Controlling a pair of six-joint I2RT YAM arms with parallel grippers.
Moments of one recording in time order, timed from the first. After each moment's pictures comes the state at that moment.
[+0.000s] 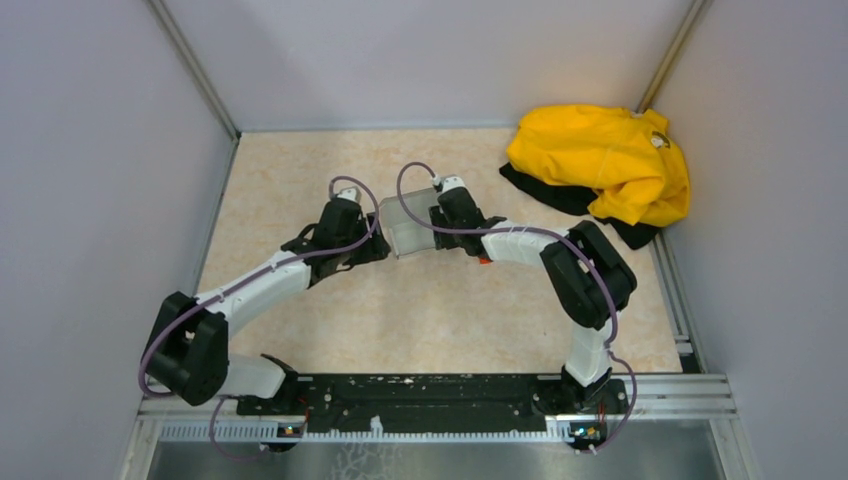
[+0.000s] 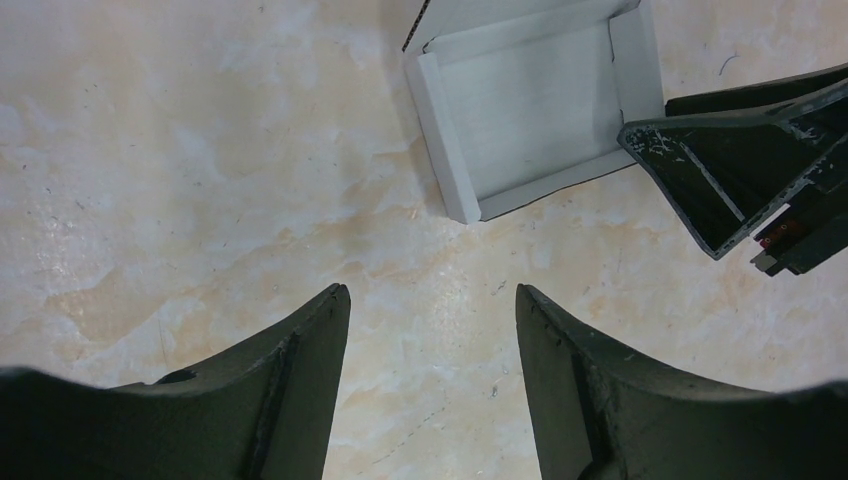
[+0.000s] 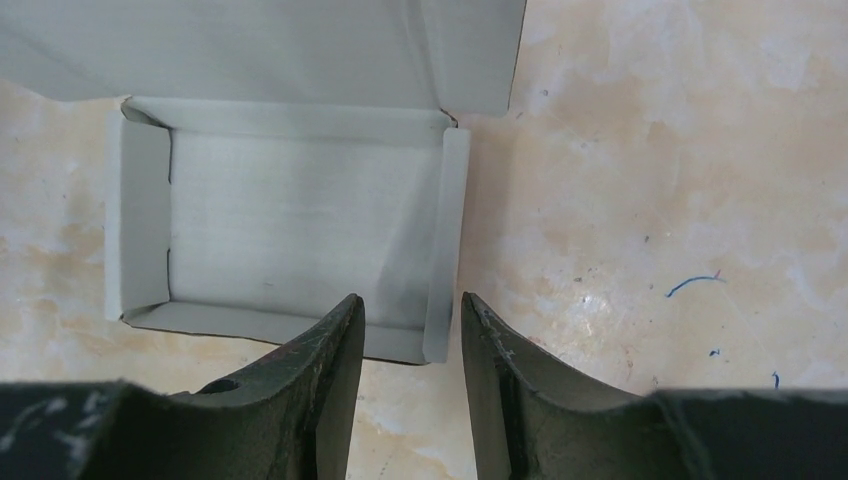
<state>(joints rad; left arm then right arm) -0.53 1.35 0.80 -0.19 -0.10 -0.60 0.66 1.83 1.09 0.02 0.14 0.29</state>
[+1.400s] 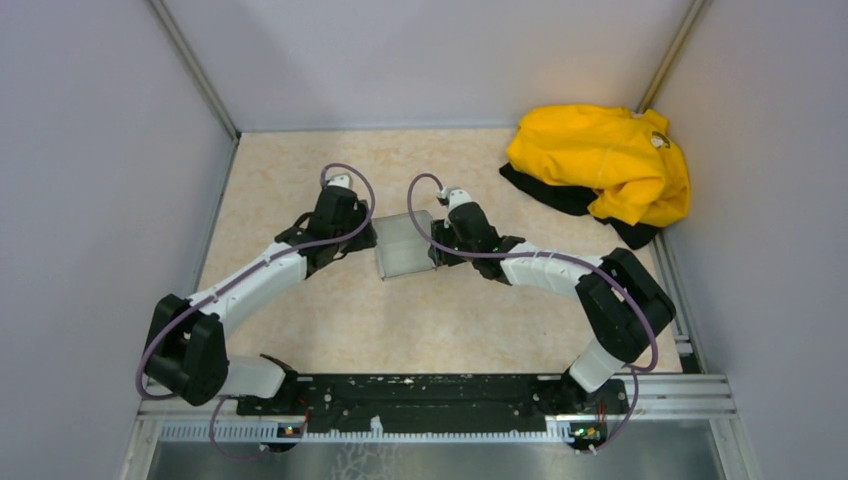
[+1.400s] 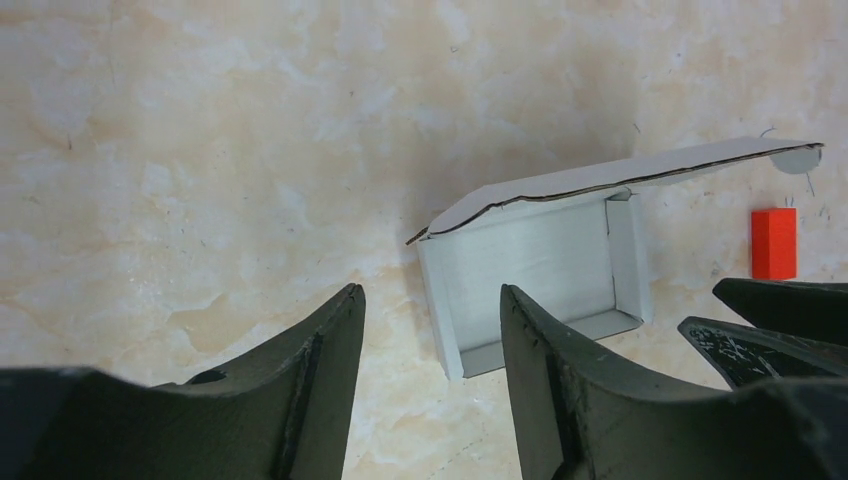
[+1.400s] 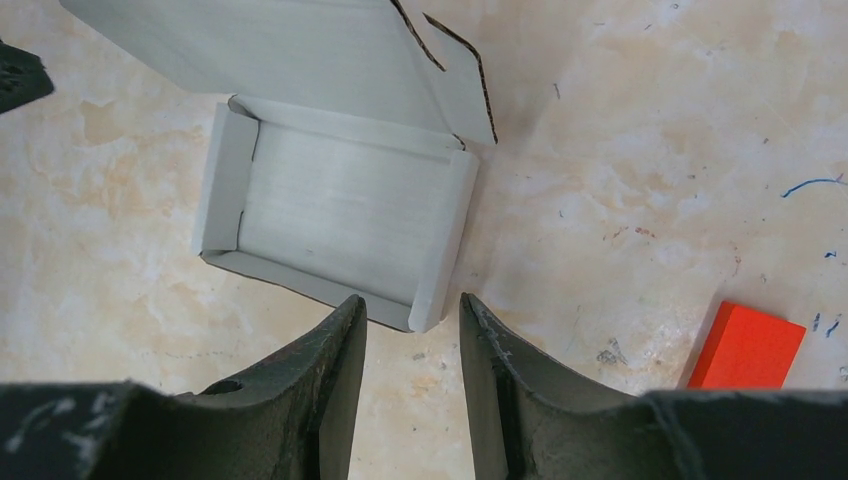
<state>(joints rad) -0.50 1.37 0.89 -0.26 -0.22 -0.53 0.72 1.59 0.88 0.07 0.02 0.38</state>
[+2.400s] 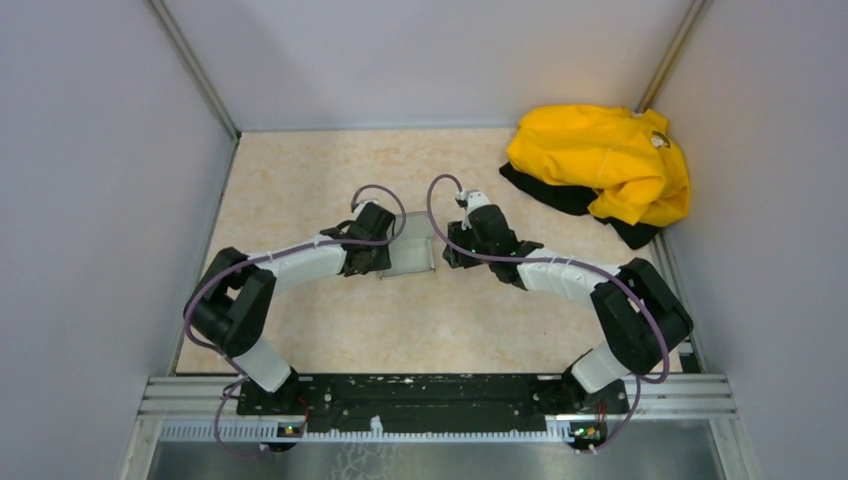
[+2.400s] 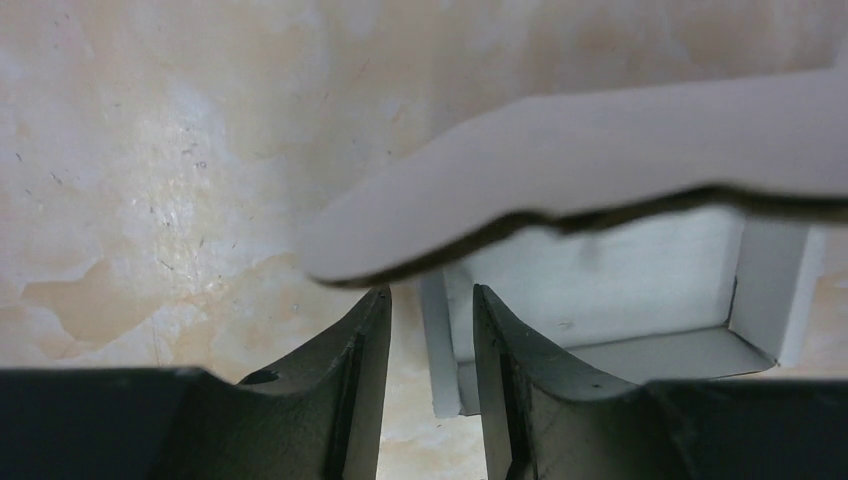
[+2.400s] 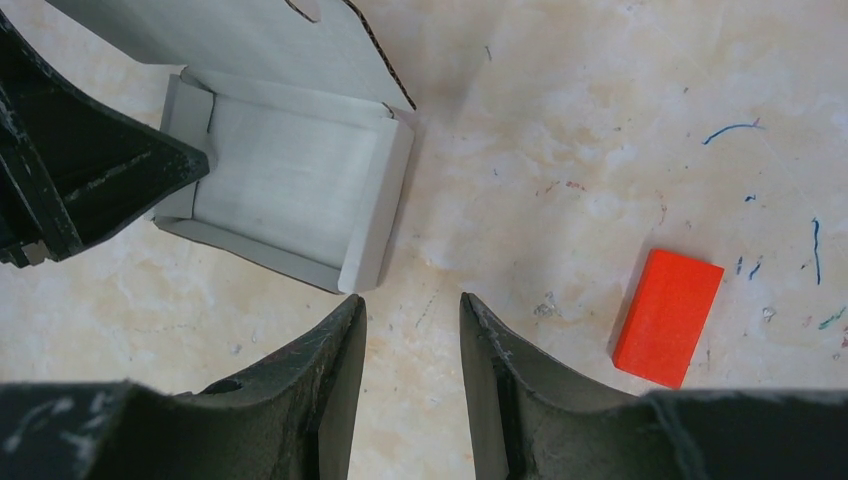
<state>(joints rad) -0.62 1.64 0.91 -0.28 -0.29 -0.64 0.64 1.51 0.78 0.09 -0.03 0.36</state>
